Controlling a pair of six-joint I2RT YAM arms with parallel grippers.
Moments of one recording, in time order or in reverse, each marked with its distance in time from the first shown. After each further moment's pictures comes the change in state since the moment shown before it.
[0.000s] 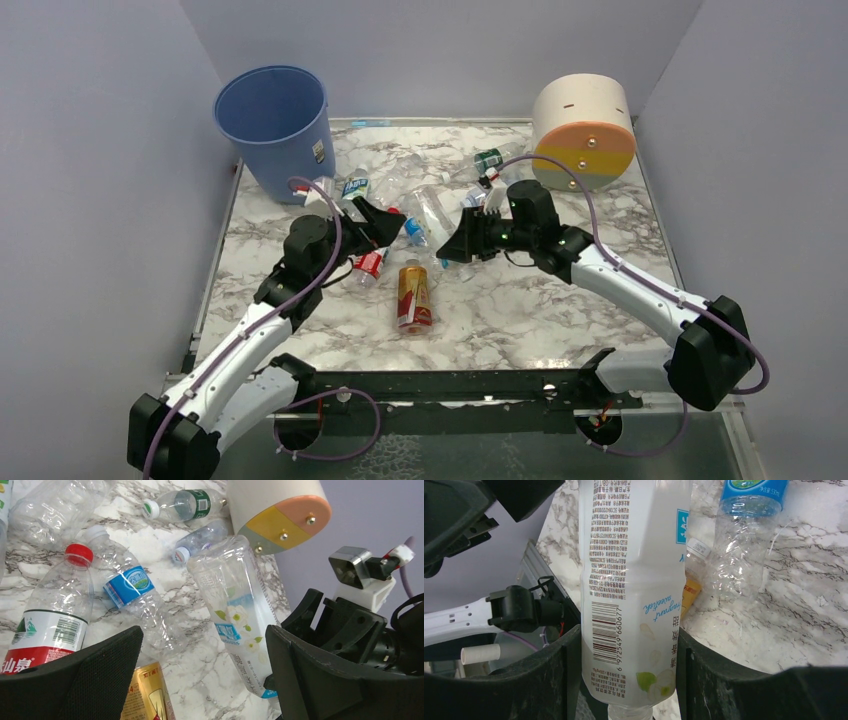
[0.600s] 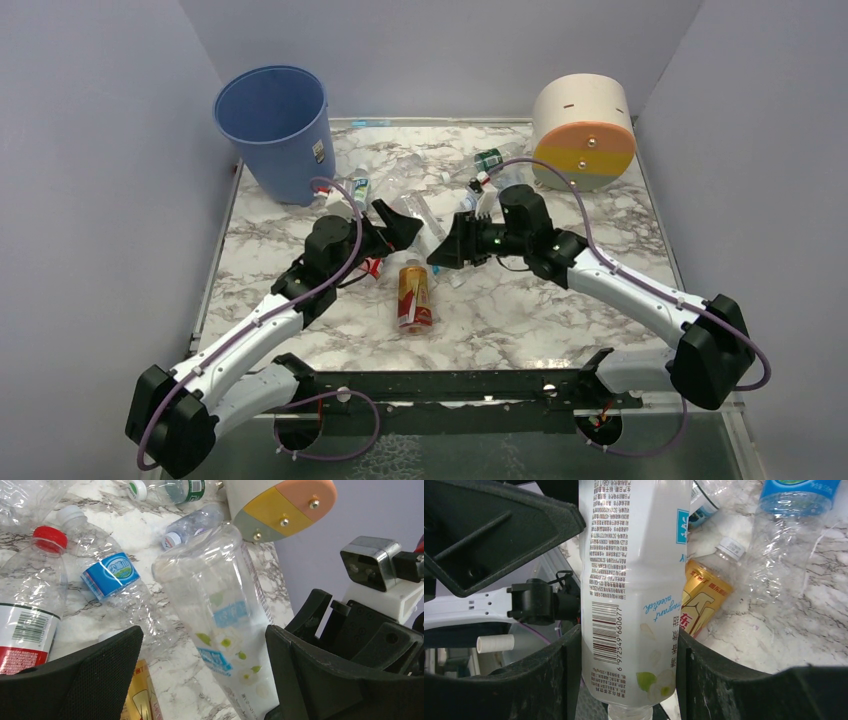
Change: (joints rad) left arm -0.134 0.102 0.008 0.036 -0.096 -0.011; right arm 0.061 0.000 -0.001 0.042 -0.006 0.044
